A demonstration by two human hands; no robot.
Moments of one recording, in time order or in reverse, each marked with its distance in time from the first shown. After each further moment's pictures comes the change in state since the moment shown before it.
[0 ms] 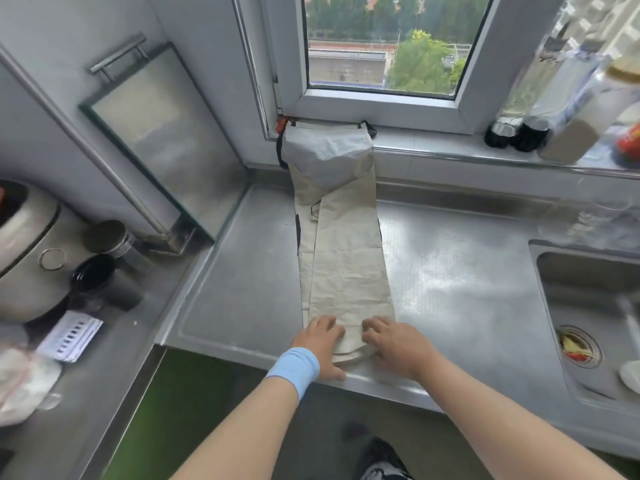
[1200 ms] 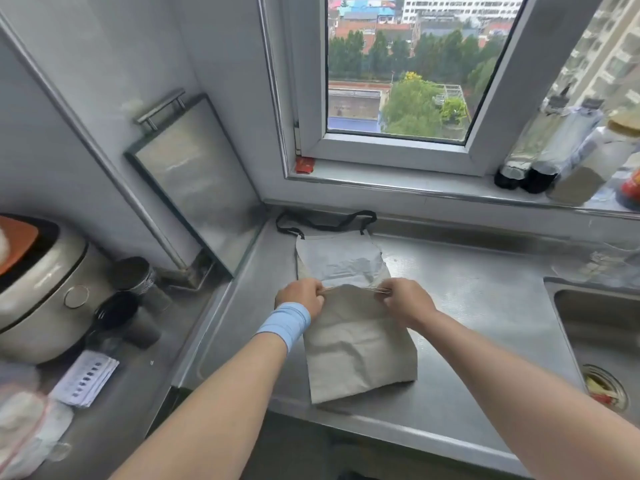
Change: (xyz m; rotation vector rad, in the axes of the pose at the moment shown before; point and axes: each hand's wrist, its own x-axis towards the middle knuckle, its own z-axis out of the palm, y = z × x) left_hand 0.022 -0.070 -0.146 -0.248 0.329 -0.299; right_hand 0.097 0.018 -0.120 0.528 0.191 0.616
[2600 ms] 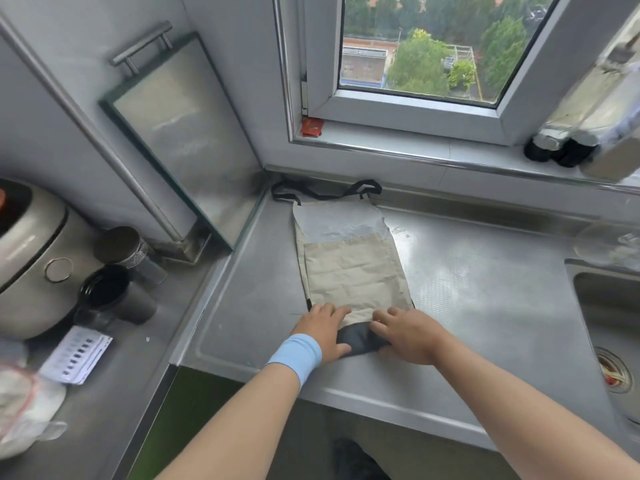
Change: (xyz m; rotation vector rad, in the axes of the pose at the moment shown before) left_hand -0.017 -0.033 0.100 0.227 -0.215 0.311; right_hand -0.021 0.037 0.069 -0.922 -0.282 -0.760
